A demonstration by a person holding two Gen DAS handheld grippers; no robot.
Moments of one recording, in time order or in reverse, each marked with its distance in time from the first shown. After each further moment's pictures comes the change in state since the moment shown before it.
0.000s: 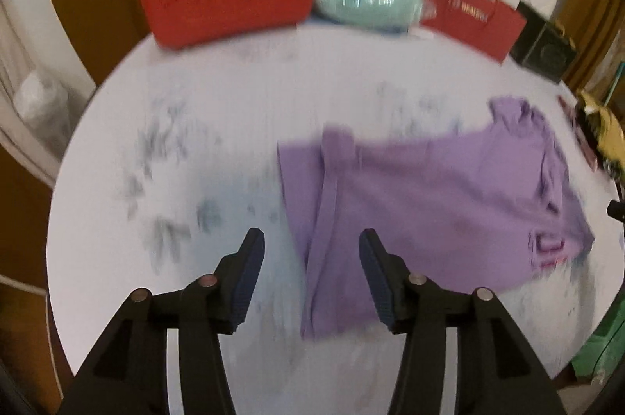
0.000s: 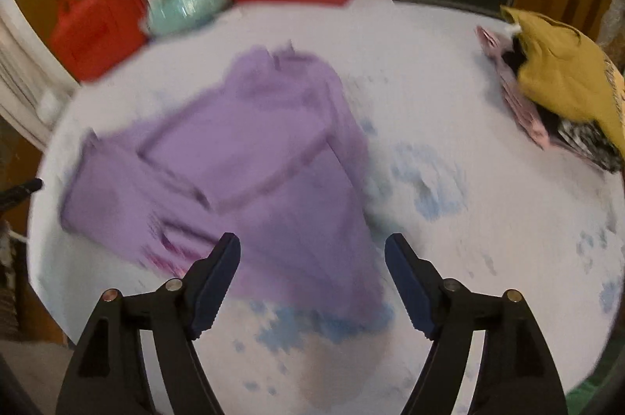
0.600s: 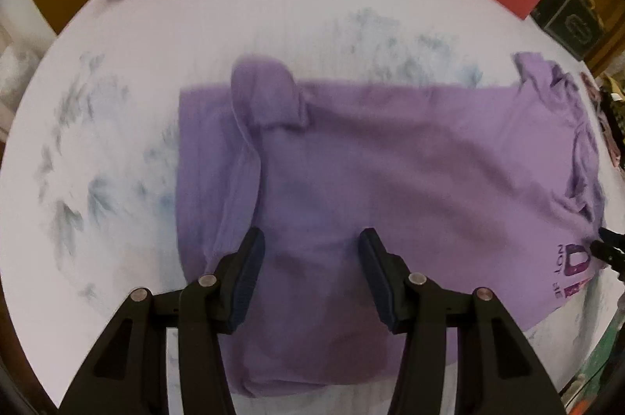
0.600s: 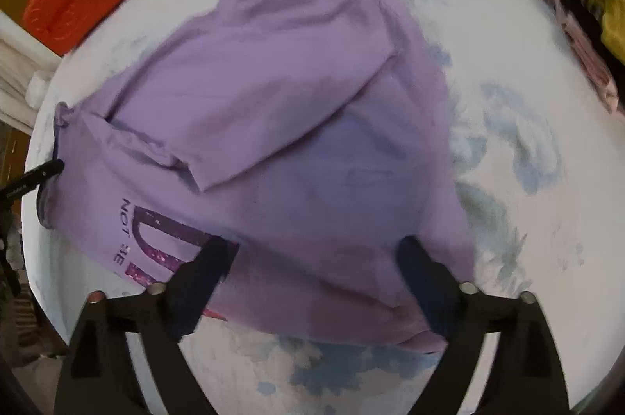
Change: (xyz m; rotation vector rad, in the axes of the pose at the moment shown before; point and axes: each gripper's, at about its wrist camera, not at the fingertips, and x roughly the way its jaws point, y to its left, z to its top) left arm 0.108 -0.047 -0.002 -0.023 0.170 -0.003; right arm 0.099 0.029 -0.024 0.032 0.218 -0.004
